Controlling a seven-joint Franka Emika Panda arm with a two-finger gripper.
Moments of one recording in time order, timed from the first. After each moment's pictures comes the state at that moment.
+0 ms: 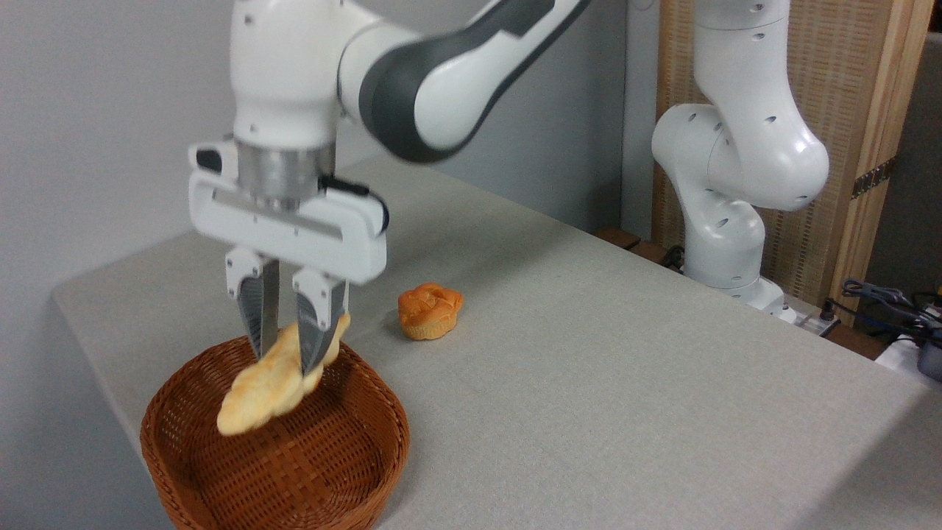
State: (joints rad) arm -0.06 0.07 -0.08 -1.85 -0.05 2.18 0.18
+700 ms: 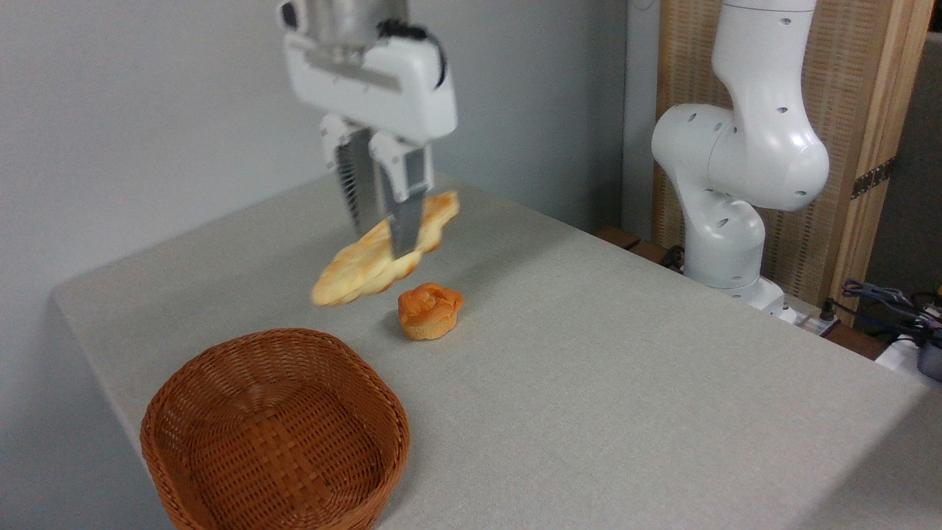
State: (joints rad) arm -0.06 -0.21 -0.04 -1.84 -0.02 1.74 0.61
